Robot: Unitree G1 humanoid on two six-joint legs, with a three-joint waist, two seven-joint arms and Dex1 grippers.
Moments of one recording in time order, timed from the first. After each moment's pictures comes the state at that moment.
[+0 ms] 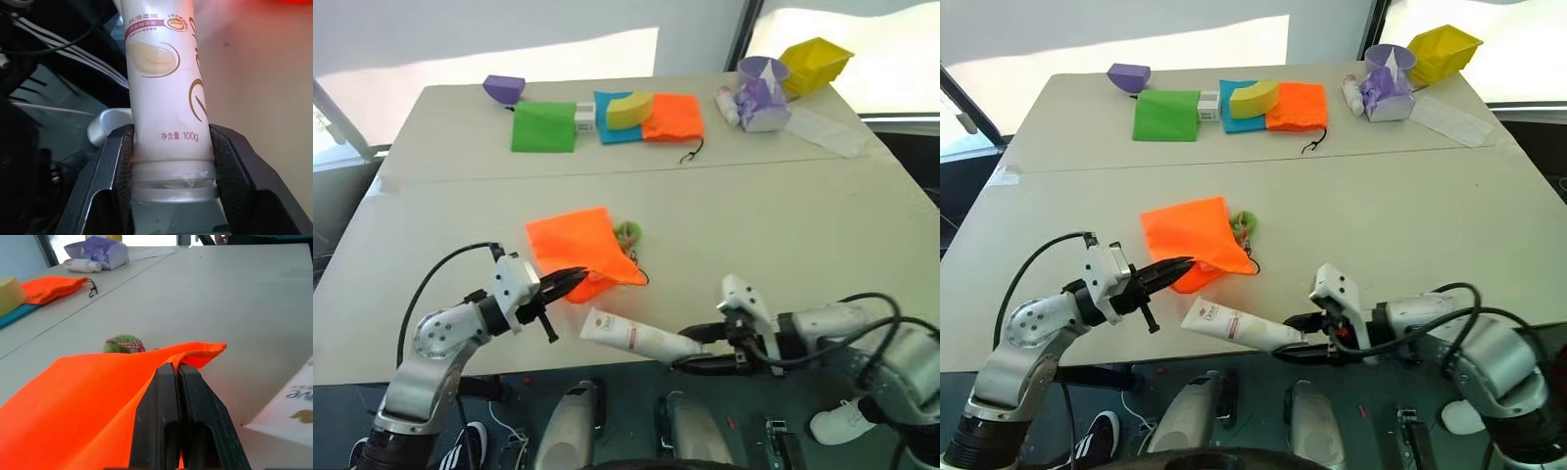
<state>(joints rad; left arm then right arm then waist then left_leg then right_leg) 0.04 0.56 0.02 -0.40 -0.37 0.13 -0.81 -0.12 -0.77 0.10 -0.60 0.67 0.98 0.89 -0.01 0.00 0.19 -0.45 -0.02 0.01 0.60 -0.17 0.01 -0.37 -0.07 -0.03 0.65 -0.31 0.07</state>
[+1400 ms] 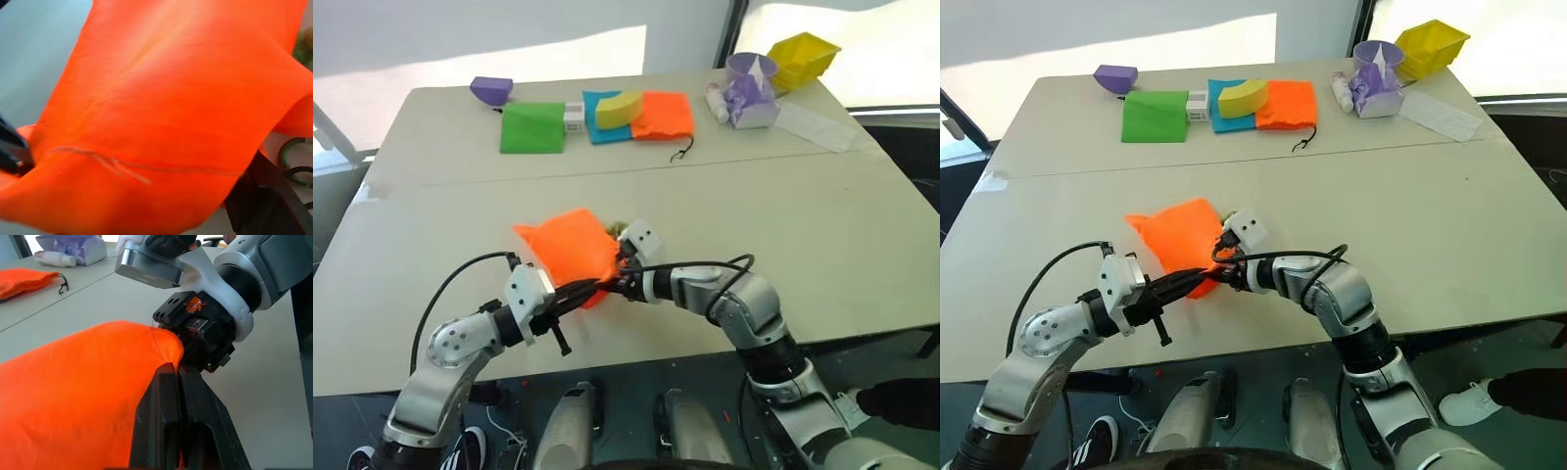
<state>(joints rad) 0.08 0.54 -0.05 -0.47 -0.36 0.19 -0.77 -0.53 -0.18 0.32 -0.17 0.41 1.05 0.41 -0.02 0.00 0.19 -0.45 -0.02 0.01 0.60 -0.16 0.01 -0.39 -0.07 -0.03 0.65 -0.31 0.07</state>
